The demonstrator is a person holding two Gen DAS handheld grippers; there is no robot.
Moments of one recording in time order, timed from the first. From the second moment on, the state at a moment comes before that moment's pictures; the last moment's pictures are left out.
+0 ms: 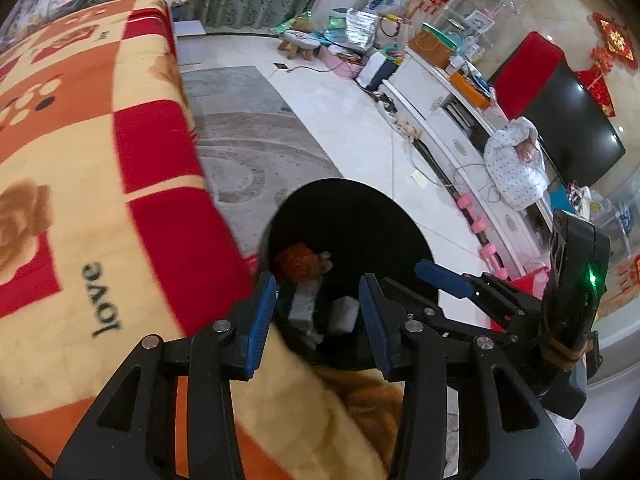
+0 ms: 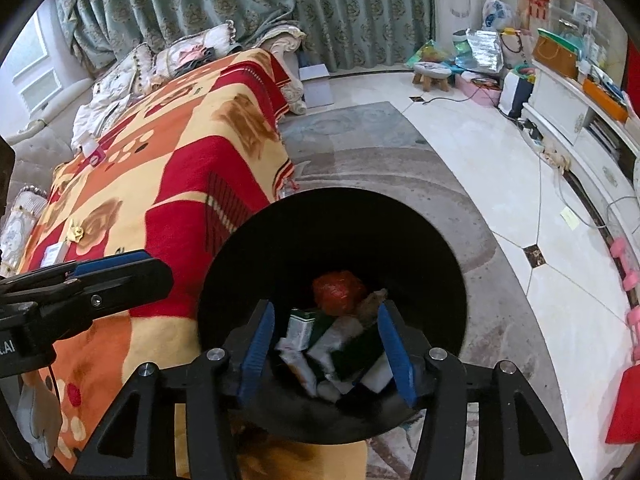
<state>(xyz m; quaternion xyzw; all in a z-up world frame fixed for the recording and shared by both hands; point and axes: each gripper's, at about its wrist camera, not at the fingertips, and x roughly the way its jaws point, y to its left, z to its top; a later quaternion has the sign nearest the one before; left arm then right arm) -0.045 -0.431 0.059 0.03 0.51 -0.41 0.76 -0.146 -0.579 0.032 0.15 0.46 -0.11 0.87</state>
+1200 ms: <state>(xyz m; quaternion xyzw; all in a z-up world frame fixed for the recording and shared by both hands) 0.081 -0.201 0.031 -0.05 0.50 -0.18 0.84 -0.043 -0.386 0.039 0.07 0.48 0.07 0.87</state>
